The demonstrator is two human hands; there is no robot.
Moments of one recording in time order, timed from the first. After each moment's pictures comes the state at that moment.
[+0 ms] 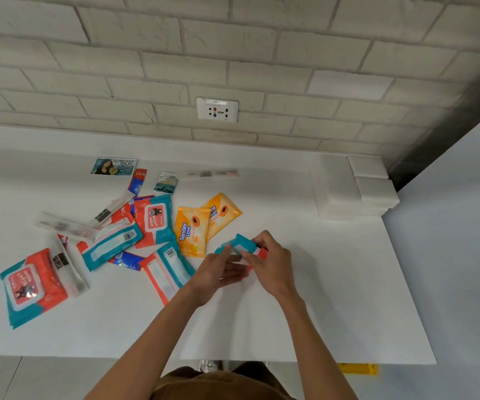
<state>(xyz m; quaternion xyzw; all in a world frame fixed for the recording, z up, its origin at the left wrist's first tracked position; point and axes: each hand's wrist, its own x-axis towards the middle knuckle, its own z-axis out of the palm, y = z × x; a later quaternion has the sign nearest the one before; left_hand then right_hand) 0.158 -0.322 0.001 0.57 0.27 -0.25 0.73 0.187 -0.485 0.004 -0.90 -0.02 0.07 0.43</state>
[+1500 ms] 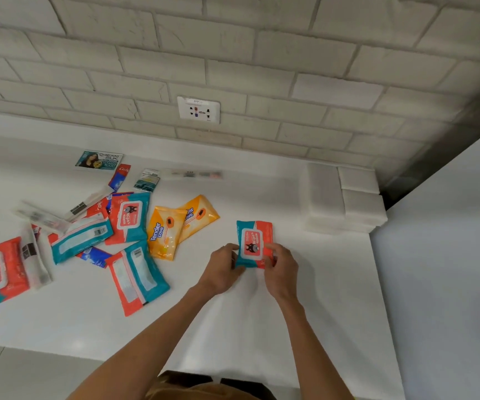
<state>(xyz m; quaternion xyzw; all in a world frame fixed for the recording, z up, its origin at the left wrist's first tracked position) 0.215 -0.423 -0.025 0.89 0.13 -0.15 0.41 0.246 -0.589 -0.058 -0.89 0.02 0.03 0.45</state>
